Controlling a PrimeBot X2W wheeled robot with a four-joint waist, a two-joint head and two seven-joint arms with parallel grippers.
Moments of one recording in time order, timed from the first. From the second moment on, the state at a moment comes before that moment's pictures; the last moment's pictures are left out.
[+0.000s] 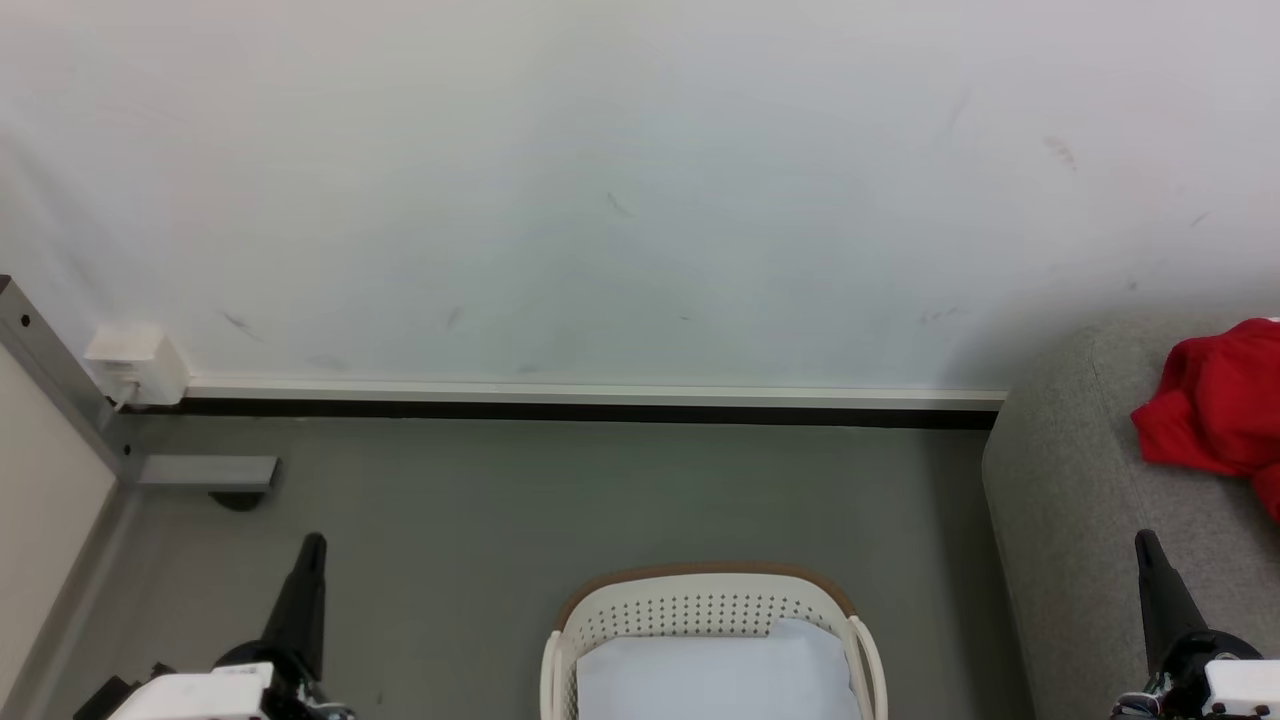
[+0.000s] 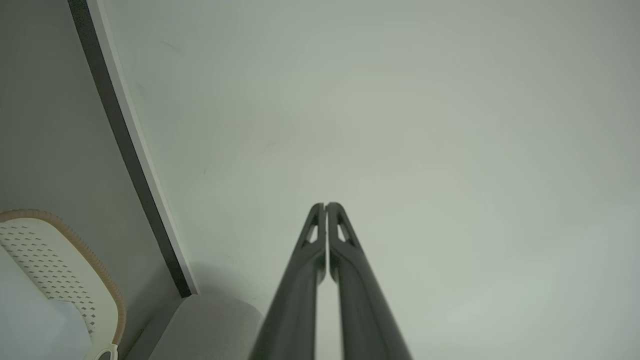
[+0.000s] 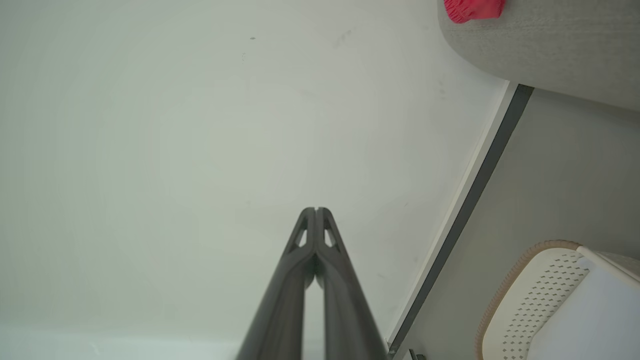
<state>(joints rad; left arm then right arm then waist) -0.10 0.05 0.11 0.24 -1.60 -0.13 0.11 -0.10 -0.07 -0.08 0.24 1.63 0.13 0.08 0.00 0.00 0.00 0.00</state>
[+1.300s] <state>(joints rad) -0.11 0.05 0.11 0.25 -1.61 -0.13 0.11 -0.10 -0.07 -0.09 0.24 1.63 0.13 0.10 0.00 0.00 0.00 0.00</state>
